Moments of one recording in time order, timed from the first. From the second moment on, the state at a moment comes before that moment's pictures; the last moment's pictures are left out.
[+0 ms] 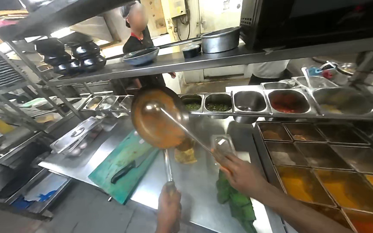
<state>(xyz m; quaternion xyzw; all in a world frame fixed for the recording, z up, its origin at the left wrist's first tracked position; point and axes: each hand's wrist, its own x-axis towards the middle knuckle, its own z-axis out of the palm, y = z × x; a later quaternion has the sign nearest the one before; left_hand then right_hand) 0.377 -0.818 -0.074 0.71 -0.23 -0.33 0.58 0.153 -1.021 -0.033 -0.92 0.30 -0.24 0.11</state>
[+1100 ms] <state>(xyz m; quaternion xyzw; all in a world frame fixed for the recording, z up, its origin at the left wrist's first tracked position) 0.402 -0.837 -0.085 0.73 -0.26 -0.31 0.55 0.069 -1.002 -0.026 -0.92 0.32 -0.10 0.19</state>
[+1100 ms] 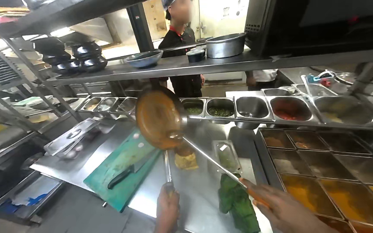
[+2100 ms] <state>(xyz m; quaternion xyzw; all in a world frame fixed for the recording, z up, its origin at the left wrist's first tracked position) 0.389 -0.835 -0.106 0.77 -0.28 -0.27 0.51 0.058 -1.017 -0.021 -0.94 0.31 -0.08 0.13</state>
